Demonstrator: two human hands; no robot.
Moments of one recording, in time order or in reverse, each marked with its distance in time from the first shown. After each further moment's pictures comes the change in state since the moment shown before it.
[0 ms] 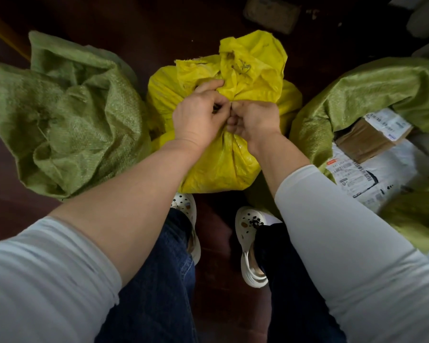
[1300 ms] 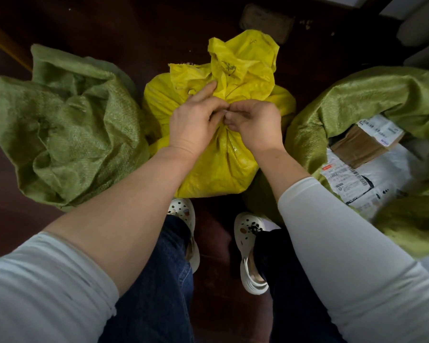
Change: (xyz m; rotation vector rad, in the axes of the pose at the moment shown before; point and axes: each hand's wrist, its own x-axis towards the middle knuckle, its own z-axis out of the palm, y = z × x) left_hand -0.001 -0.003 -0.006 -0.022 -0.002 0.149; right_hand 0.002 0.004 -0.015 -0.428 -0.068 -0.398
